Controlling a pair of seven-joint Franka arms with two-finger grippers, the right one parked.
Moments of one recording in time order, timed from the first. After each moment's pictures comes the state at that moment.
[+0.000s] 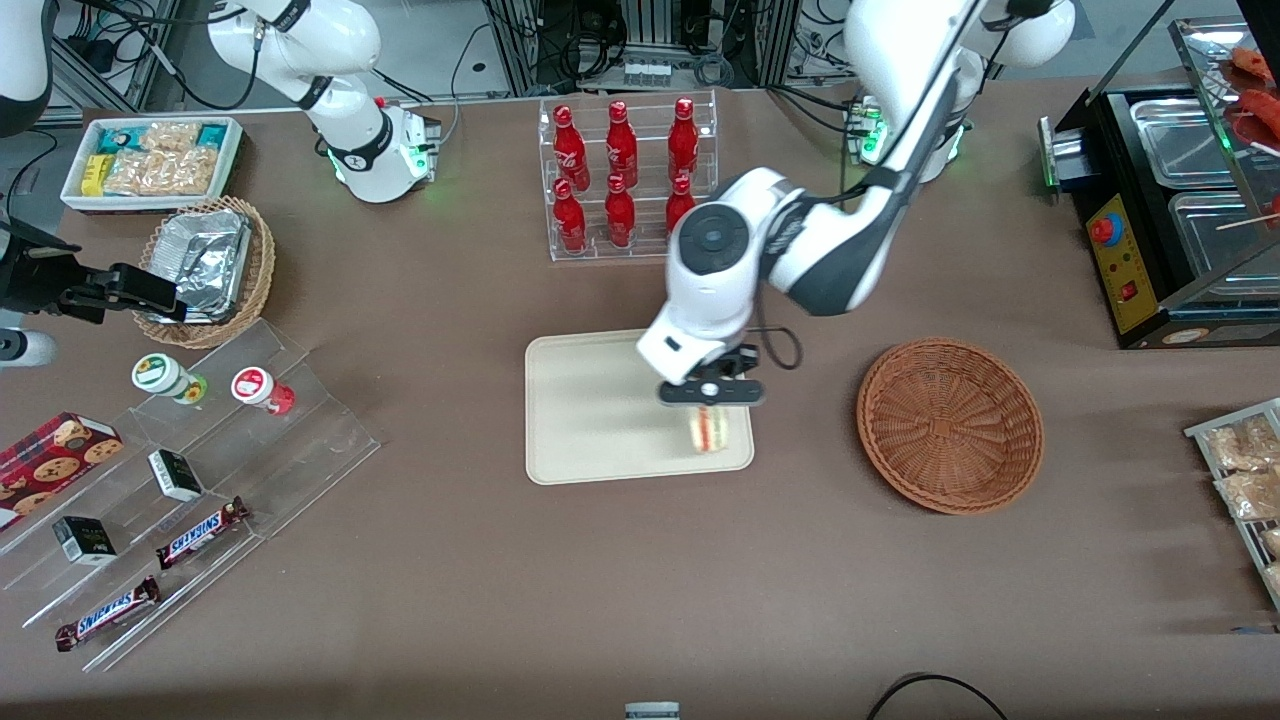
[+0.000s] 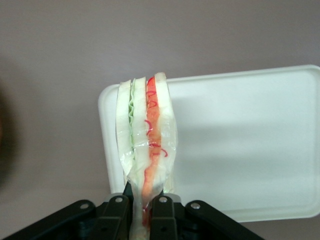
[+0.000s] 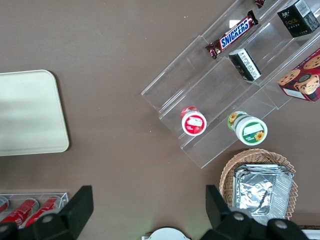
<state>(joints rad) -0.68 0.54 -0.06 -1.51 0.06 2.03 -0.71</state>
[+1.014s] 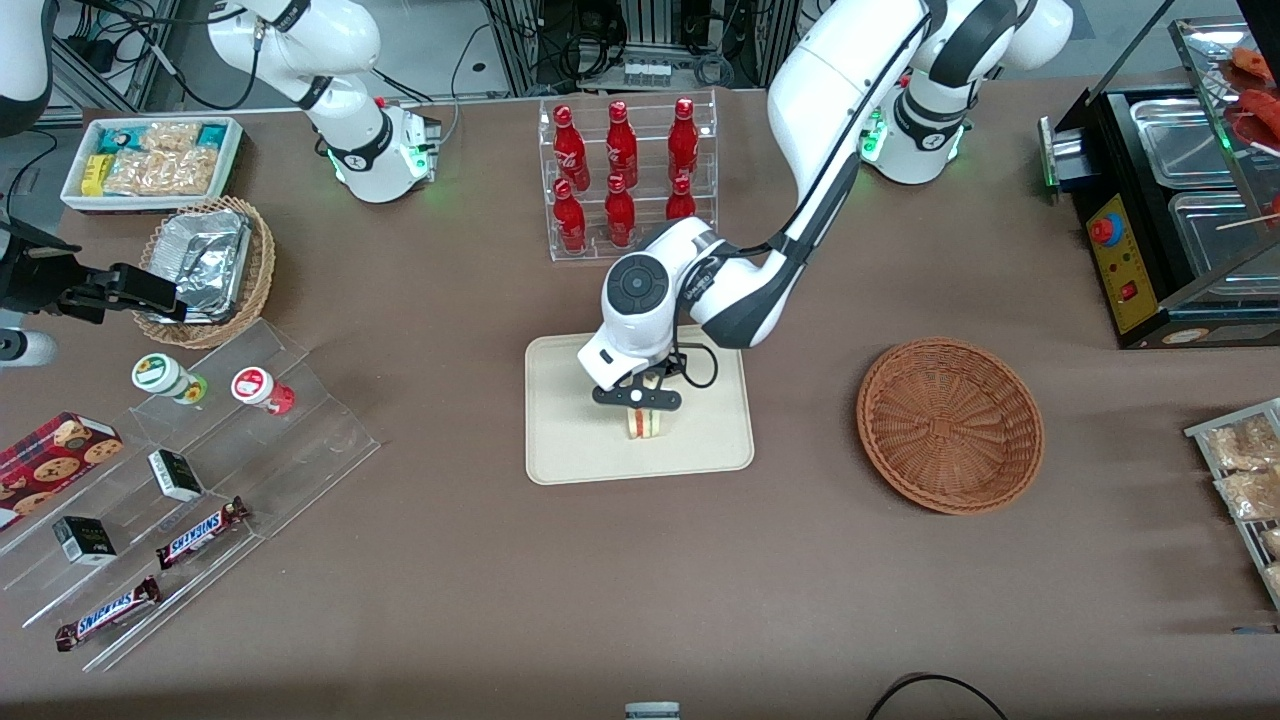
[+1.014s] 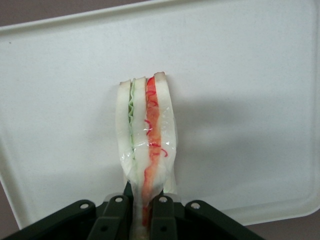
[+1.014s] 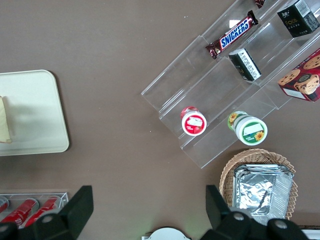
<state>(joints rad) -0.74 0.75 -0.10 -1.43 0.00 2.15 -0.72</state>
